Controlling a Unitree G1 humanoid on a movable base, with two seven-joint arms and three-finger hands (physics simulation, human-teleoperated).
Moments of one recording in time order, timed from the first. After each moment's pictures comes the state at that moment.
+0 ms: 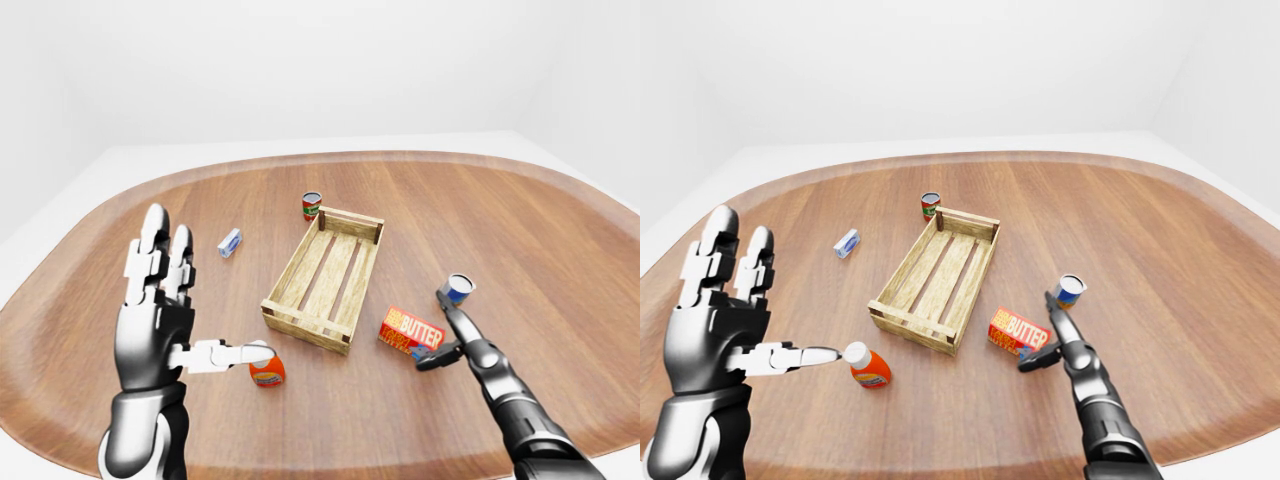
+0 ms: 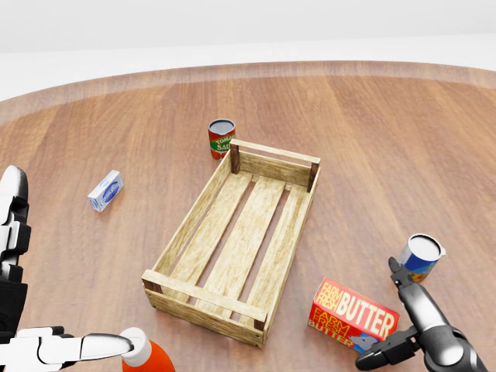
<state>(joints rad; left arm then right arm) 0.24 0.00 0.16 -0.75 -0.10 0.09 -0.15 -0.31 -0.35 -0.07 0.92 -0.34 -0.09 0.10</state>
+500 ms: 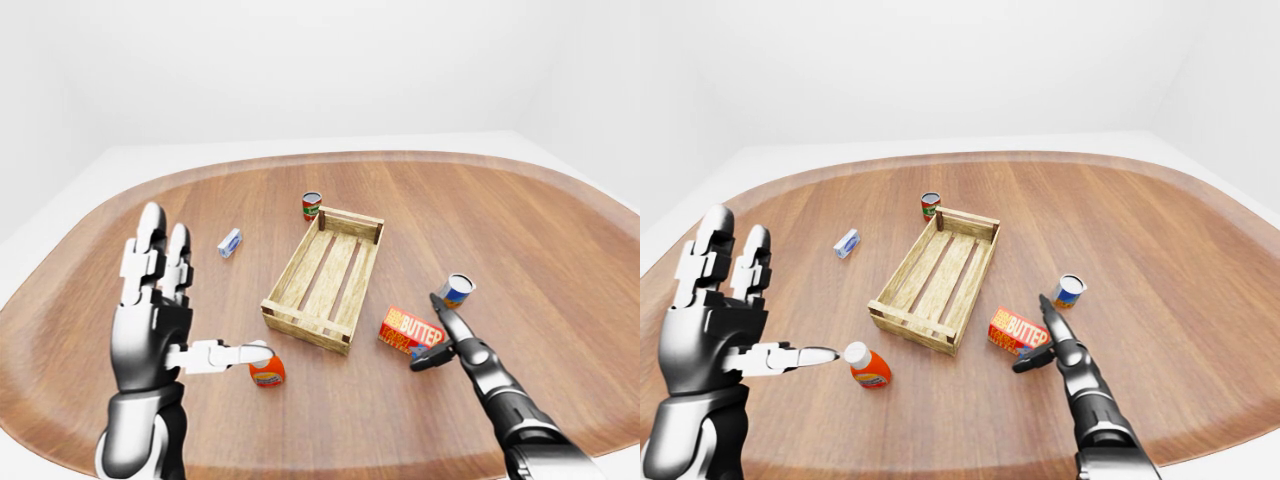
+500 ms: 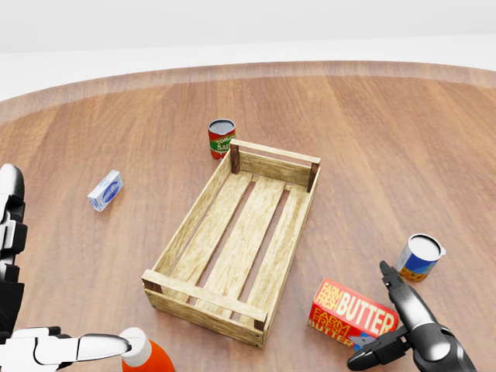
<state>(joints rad) 0.24 0.00 0.17 -0.76 -0.10 0.09 -0.16 -0.38 -0.32 -0.05 1.03 -0.35 -0.09 0.08</state>
